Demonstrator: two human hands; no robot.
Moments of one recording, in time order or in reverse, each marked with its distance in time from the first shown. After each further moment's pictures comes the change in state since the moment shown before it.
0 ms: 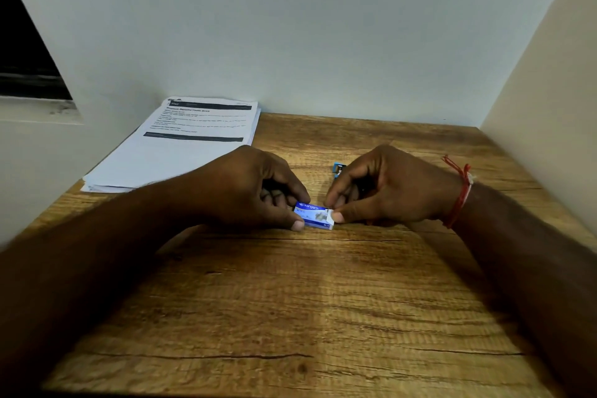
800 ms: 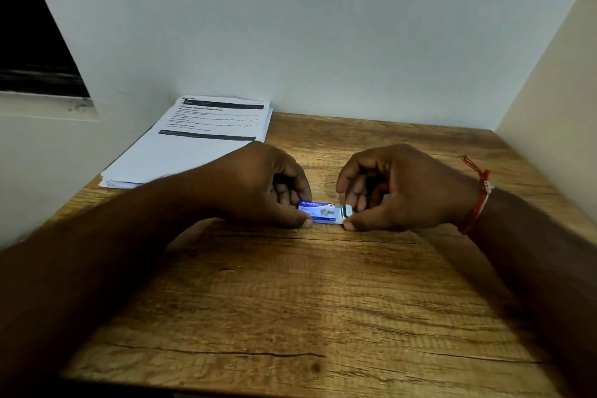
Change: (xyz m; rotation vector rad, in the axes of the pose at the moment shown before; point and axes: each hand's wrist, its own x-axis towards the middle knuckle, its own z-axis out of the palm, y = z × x) left_hand 0.001 0.005 -0.005 0.026 0.015 -0.098; right_hand -0.003 -0.008 0.000 -0.116 0.064 -0.040
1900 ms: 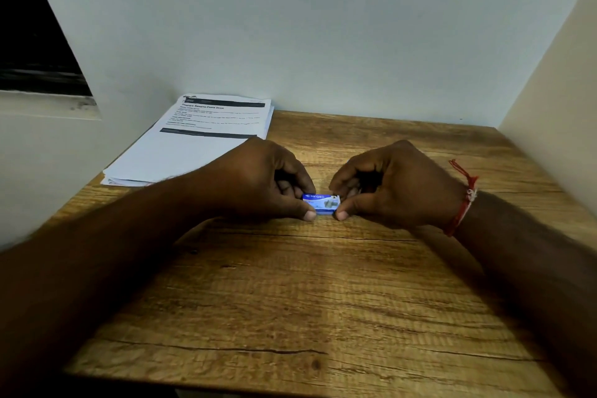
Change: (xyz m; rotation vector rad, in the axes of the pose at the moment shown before) left_hand 0.004 -0.010 0.002 0.022 0.064 0.028; right_hand 0.014 0.015 0.016 -0.097 0.140 -0.145
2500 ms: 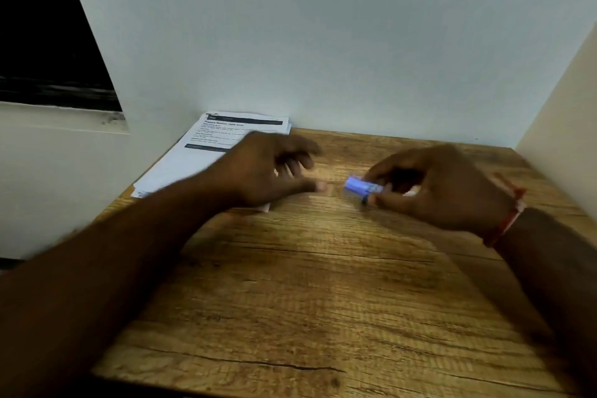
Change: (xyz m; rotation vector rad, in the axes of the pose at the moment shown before) left_hand -0.001 0.006 -0.021 0.021 0.241 -0.018; right_hand -0.009 -0.011 -0.026 -0.104 0.171 0.101
